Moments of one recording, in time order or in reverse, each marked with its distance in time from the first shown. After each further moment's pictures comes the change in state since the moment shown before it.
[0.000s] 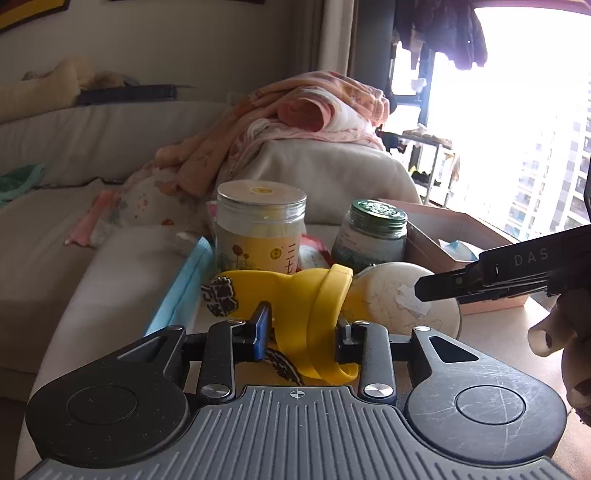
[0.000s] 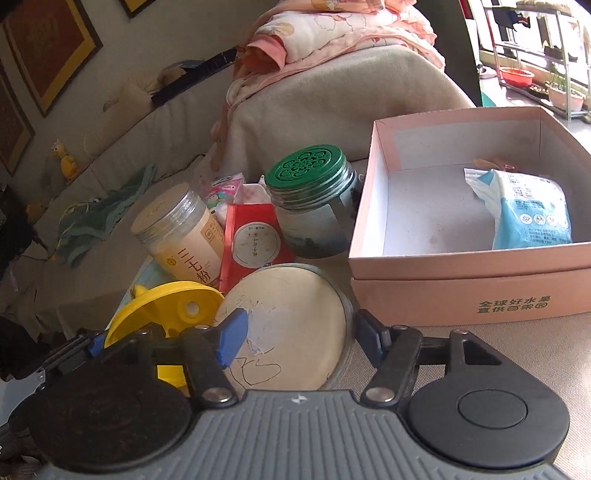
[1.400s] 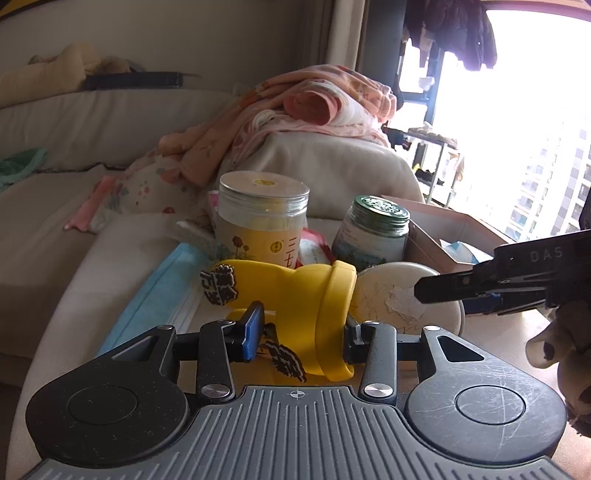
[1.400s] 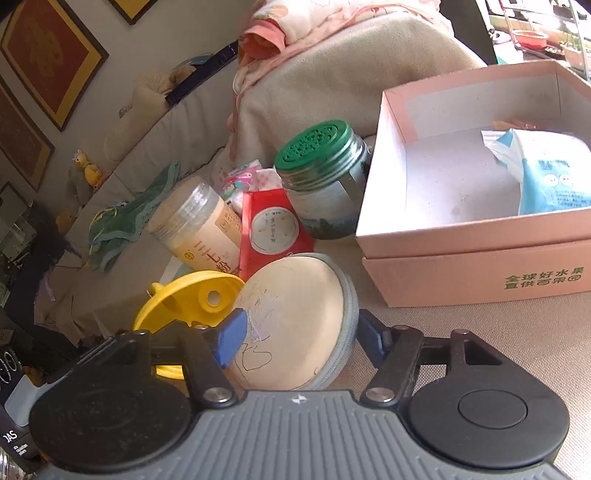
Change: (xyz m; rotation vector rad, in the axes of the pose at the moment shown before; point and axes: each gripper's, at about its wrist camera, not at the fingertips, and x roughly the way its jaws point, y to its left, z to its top) left arm 0.004 -0.002 0.002 -0.040 0.030 0.012; right arm 0.006 -0.018 -0.001 0.105 0.044 0.150
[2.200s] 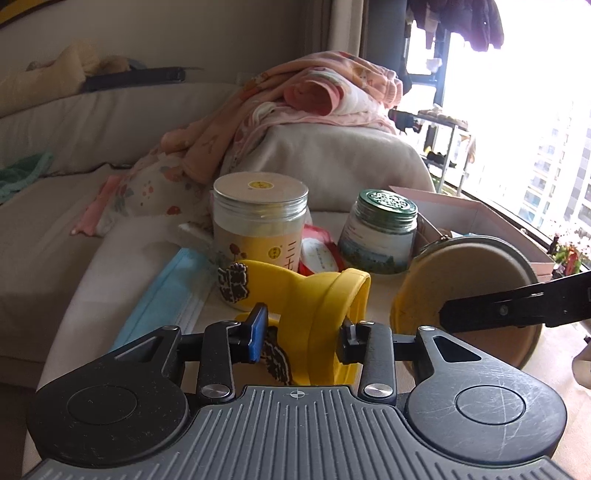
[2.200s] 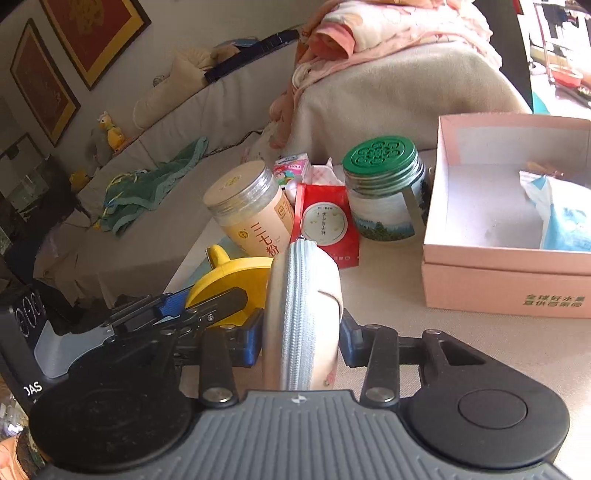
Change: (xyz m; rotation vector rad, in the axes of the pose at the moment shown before) left arm 0.010 -0.013 0.015 0.035 0.055 0.062; right arm -0.025 0.038 -0.007 -0.155 0.034 -0.026
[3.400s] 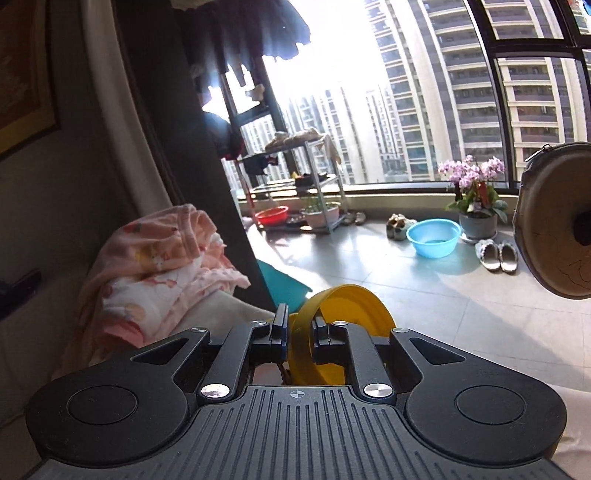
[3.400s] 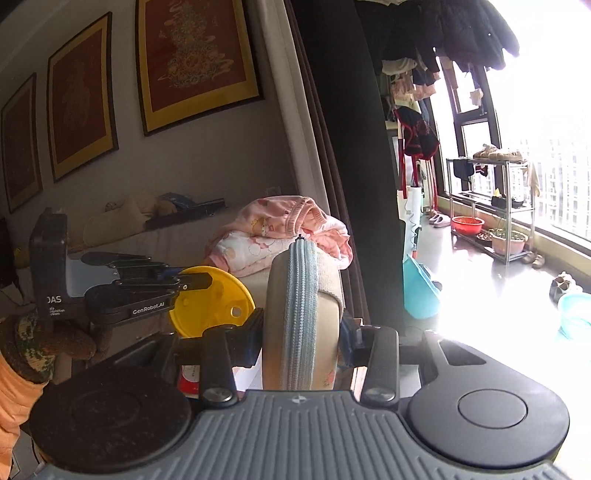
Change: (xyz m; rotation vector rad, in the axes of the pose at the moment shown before) left arm 0.024 -0.193 0.159 0.591 -0.125 -0.287; right arm -0.260 -0.075 0.025 -0.092 -0.448 -0.312
